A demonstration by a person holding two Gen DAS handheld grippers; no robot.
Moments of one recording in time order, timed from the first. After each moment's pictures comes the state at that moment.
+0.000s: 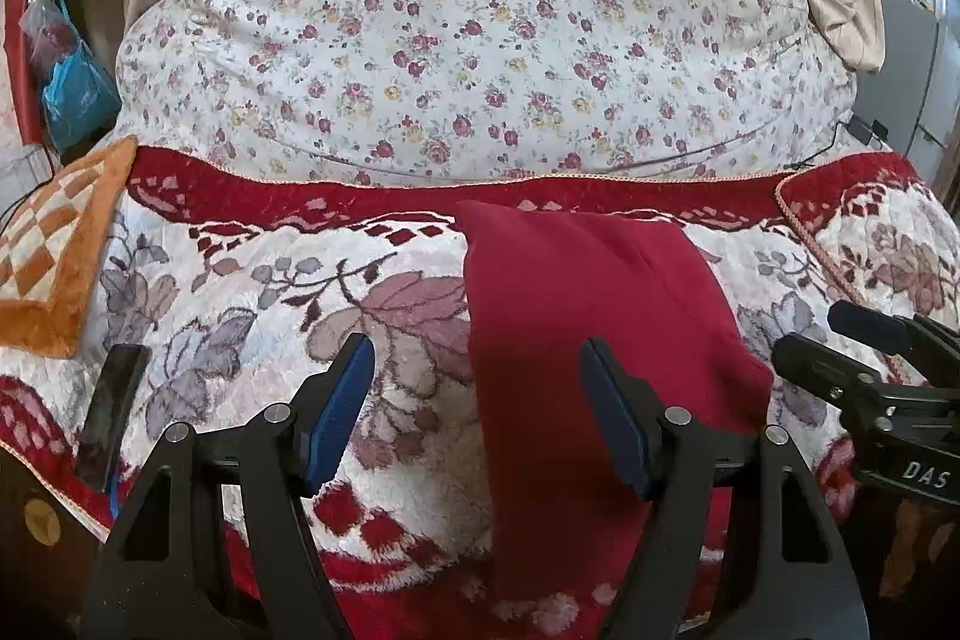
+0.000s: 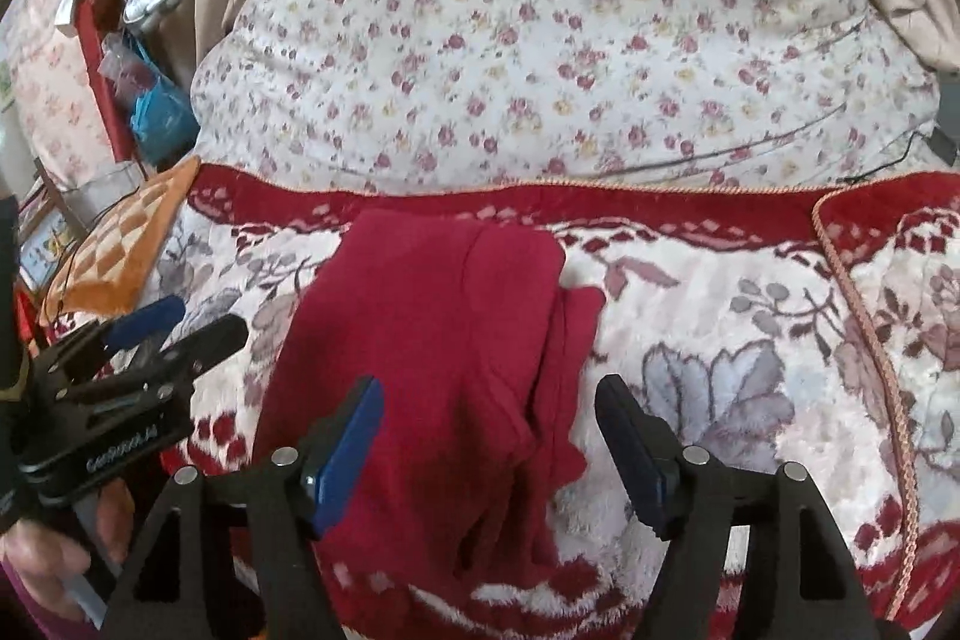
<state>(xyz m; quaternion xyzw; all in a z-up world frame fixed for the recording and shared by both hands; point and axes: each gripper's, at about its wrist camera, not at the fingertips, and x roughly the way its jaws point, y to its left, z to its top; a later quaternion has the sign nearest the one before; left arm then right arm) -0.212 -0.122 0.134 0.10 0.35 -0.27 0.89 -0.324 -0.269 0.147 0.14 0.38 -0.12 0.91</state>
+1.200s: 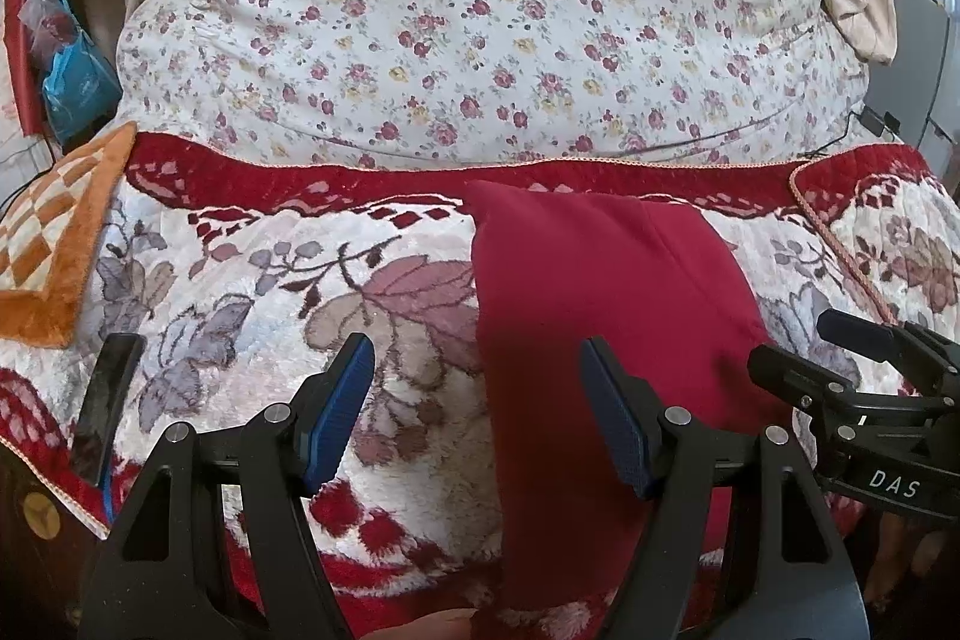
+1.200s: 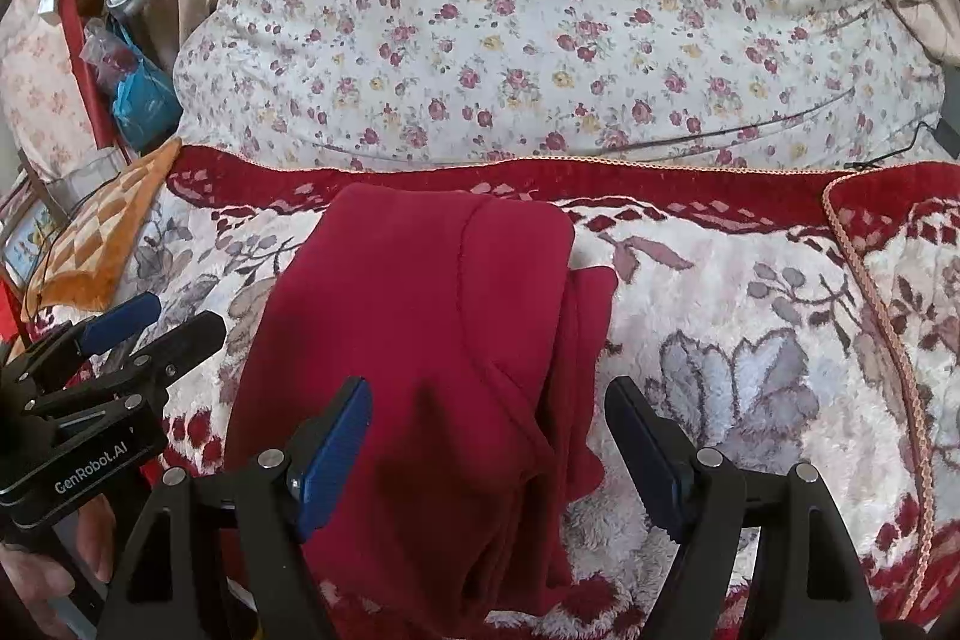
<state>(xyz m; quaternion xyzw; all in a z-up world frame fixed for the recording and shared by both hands) -0.206 -0.129 0.120 0.11 0.37 -0.25 0.89 -0.303 -0.269 0.122 0.14 0.40 -0.13 0.90</state>
